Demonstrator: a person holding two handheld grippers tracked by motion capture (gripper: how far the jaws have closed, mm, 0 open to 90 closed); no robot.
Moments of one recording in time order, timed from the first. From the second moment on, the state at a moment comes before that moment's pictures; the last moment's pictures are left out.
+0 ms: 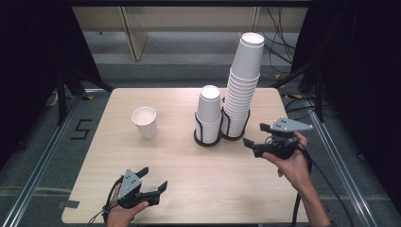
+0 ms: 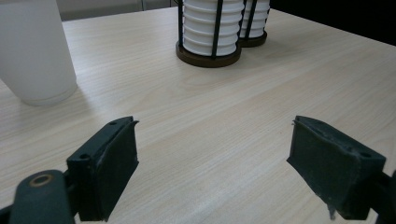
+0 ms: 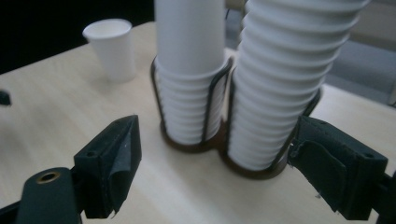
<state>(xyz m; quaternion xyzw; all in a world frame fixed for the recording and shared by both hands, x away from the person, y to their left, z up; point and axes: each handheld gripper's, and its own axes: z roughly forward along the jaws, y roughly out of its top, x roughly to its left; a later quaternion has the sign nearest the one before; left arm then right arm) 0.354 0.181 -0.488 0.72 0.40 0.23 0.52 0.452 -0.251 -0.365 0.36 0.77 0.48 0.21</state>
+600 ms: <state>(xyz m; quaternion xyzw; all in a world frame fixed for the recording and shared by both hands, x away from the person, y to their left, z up) 0.356 0.178 -0.490 0.74 0.39 0.22 0.51 0.513 -0.256 -0.264 0.38 0.73 0.51 0.26</state>
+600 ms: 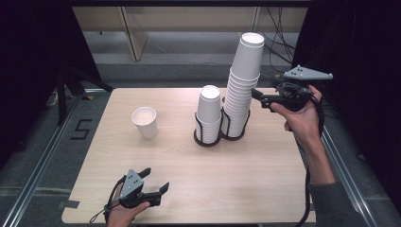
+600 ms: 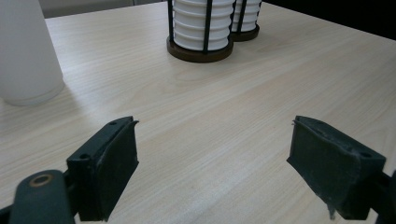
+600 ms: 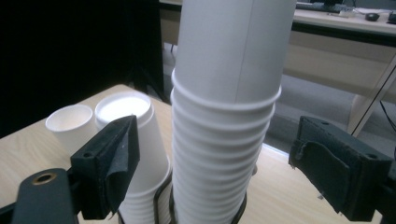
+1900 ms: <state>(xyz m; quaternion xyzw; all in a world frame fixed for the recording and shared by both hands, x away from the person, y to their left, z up) 0.356 0.175 -0.490 0.74 0.38 0.22 0.52 0.593 -0.211 -0.224 0.41 0.70 0.52 0.26</state>
